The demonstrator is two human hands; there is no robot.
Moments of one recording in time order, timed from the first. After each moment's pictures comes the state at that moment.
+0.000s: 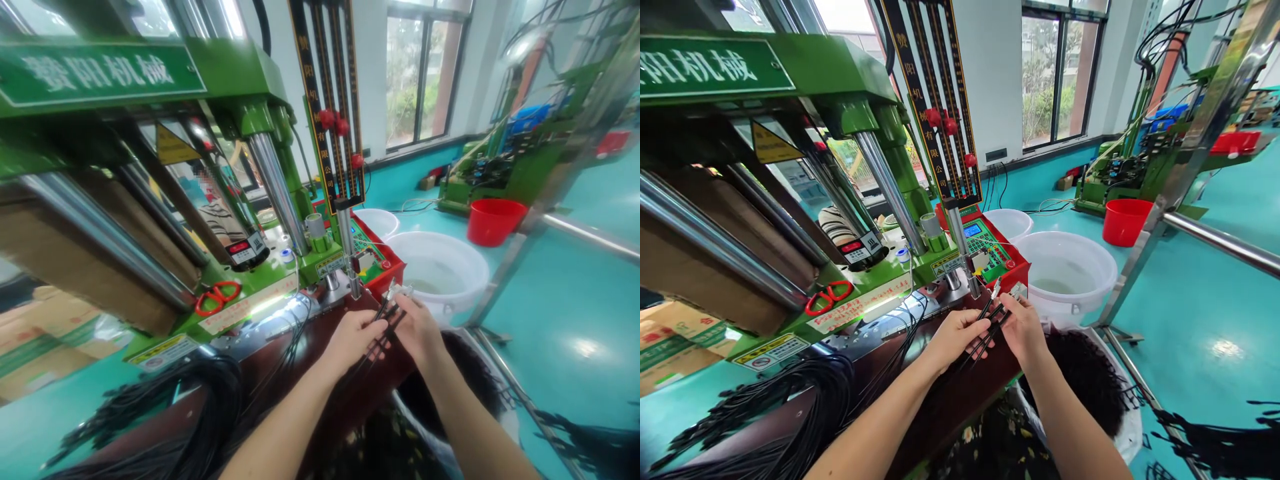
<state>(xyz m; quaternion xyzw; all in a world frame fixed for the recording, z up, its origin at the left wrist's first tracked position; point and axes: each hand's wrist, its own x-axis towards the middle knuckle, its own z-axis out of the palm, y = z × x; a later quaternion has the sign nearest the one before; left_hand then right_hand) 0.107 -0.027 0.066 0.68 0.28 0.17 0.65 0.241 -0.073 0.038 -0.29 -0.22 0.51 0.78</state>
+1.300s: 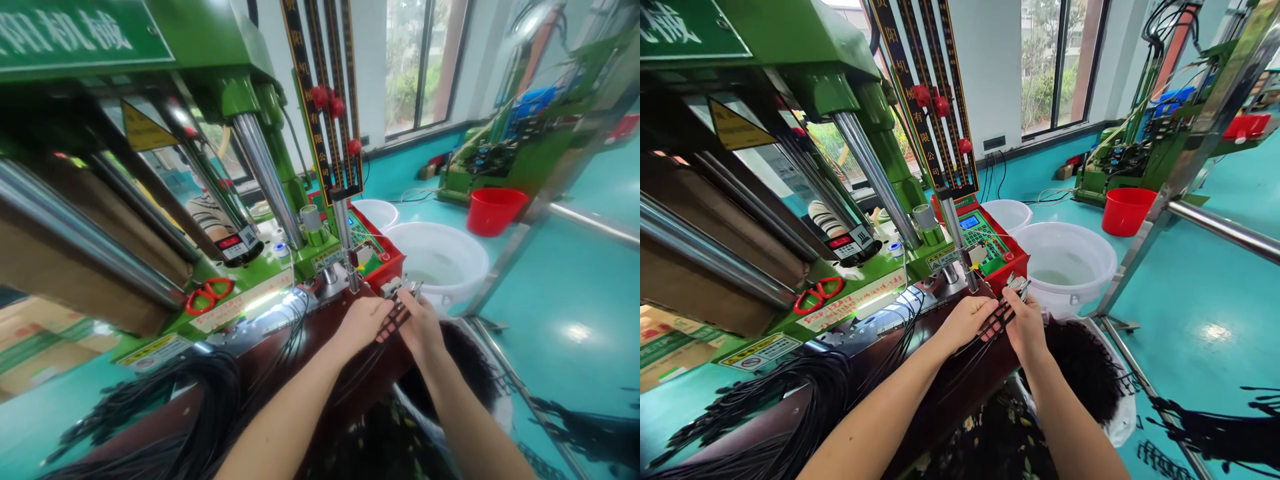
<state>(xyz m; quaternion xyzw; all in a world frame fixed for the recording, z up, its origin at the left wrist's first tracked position) 0.135 -0.016 0.067 0.74 0.28 0.14 0.60 0.237 -0.072 0.032 -0.34 -0.16 0.48 0.79</state>
